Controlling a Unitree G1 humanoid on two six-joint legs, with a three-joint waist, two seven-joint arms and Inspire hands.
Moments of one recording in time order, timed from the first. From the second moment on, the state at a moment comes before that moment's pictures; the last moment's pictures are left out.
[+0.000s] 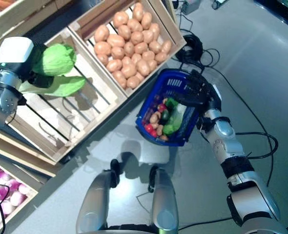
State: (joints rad) left arm -0.97 1.07 -0.68 0.75 0.34 -0.14 0.28; right arm -0.61 -0.68 0.31 0.59 0.90 -0.16 0.03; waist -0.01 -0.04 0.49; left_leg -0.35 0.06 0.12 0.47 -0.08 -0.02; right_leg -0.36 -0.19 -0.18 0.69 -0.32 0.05
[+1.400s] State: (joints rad) left arm -0.46 0.44 -0.29 0.40 -0.66 -0.17 -0.11; right arm -0.38 -0.39 0.37 0.39 0.74 0.19 0.32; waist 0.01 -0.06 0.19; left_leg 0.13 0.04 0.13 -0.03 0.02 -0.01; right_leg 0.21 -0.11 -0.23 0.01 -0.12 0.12
